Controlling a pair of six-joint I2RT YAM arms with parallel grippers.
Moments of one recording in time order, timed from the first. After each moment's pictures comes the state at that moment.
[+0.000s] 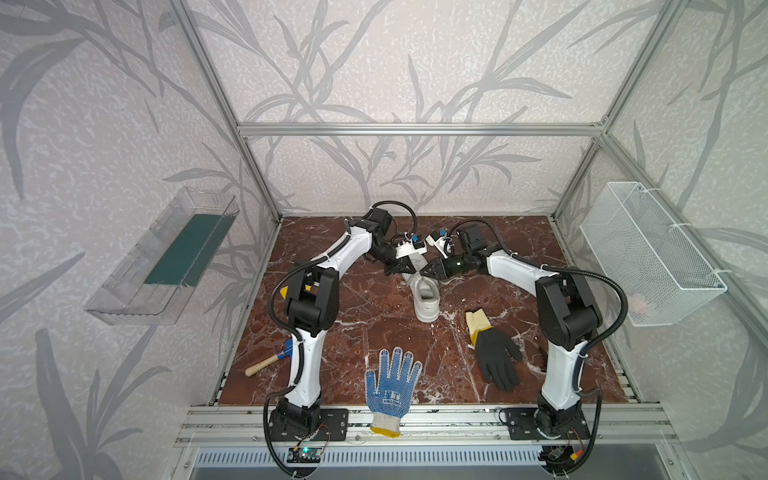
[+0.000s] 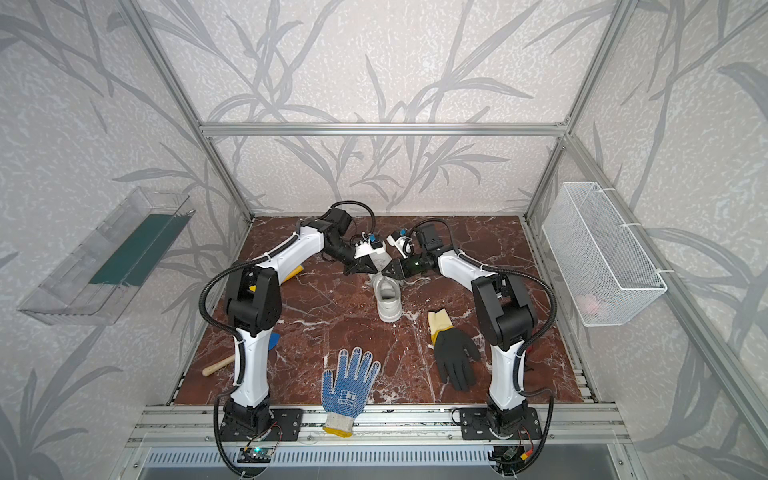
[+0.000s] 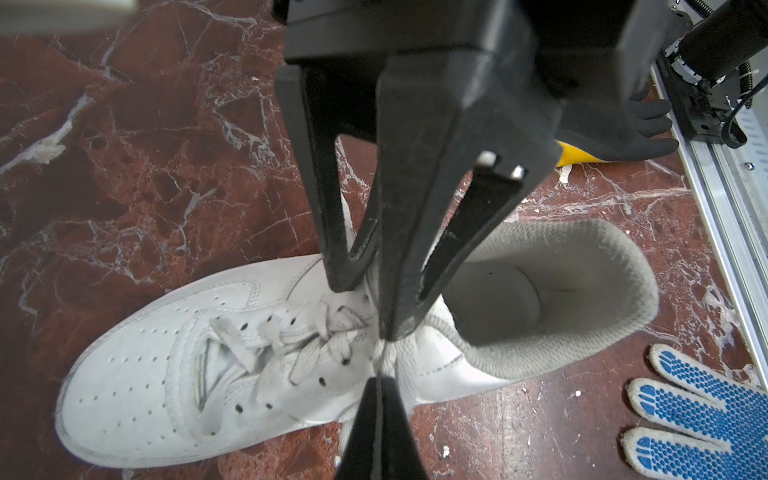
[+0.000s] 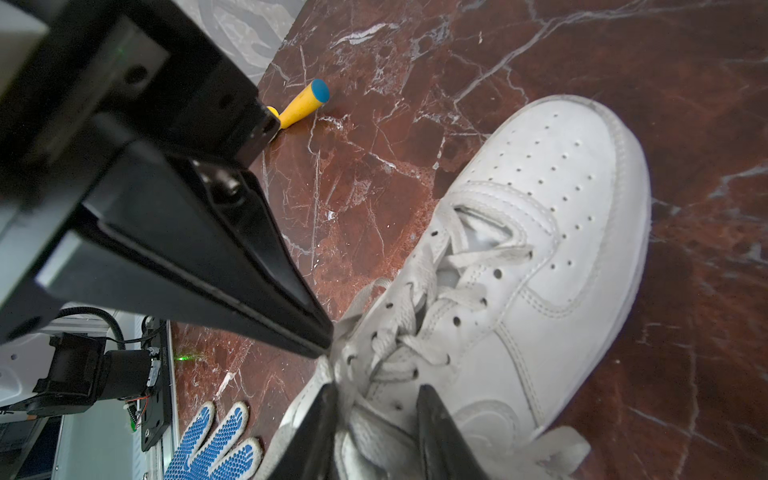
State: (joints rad) left arm -0.35 2.15 1.83 -0.97 0.77 1.03; right arm 0.39 1.98 1.39 -0.29 -0.76 0.06
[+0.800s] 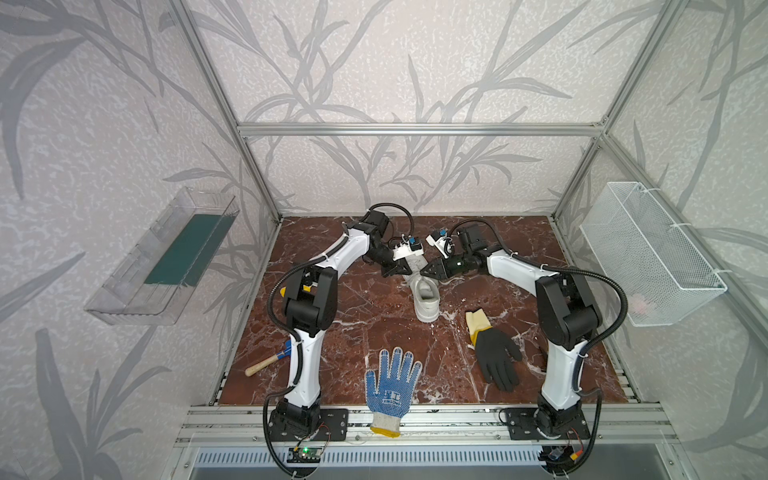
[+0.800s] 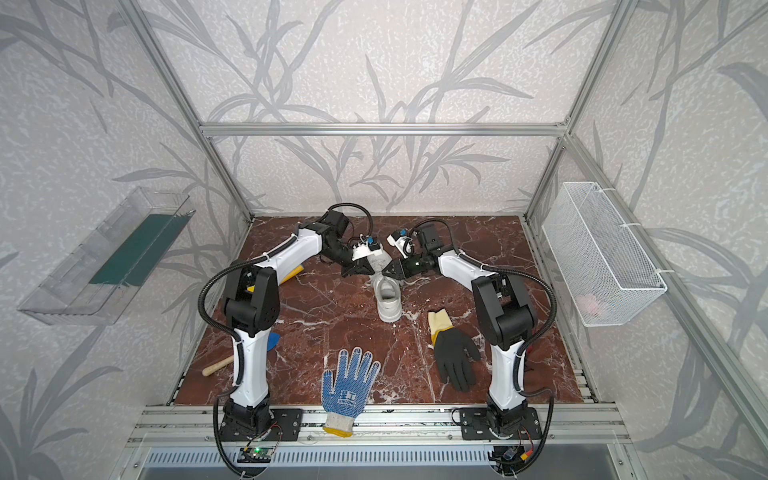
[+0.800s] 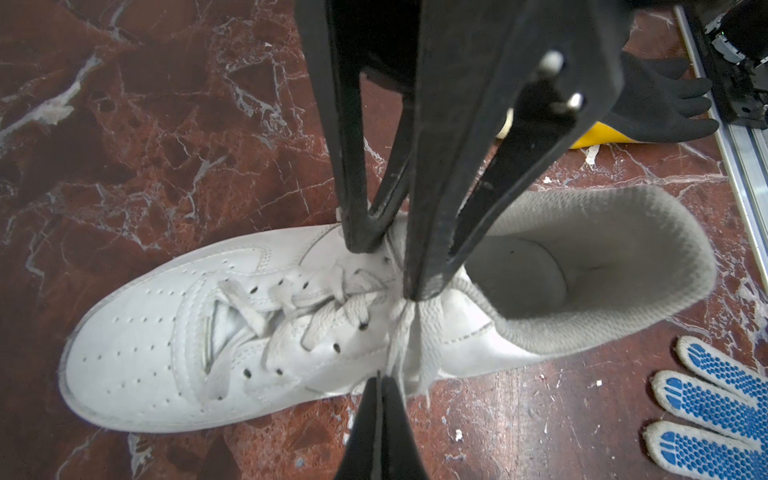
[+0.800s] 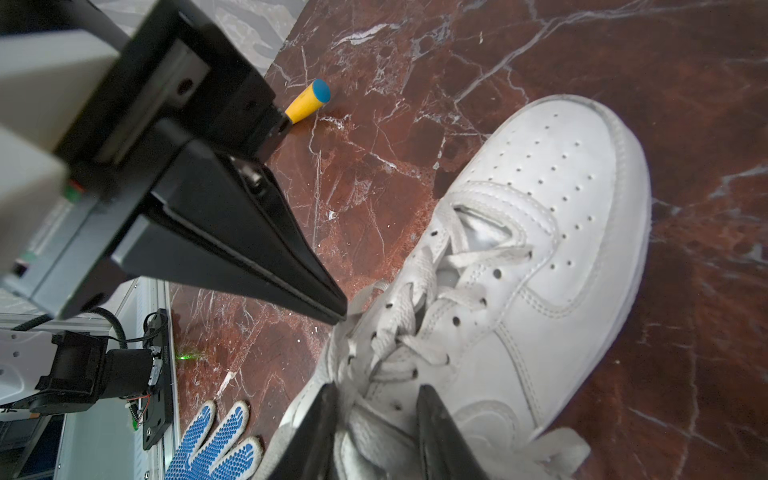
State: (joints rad) left arm -0.33 2.13 1.77 -0.92 0.73 1.02; right arm 0.39 1.98 1.39 -0.29 -0.77 0.06
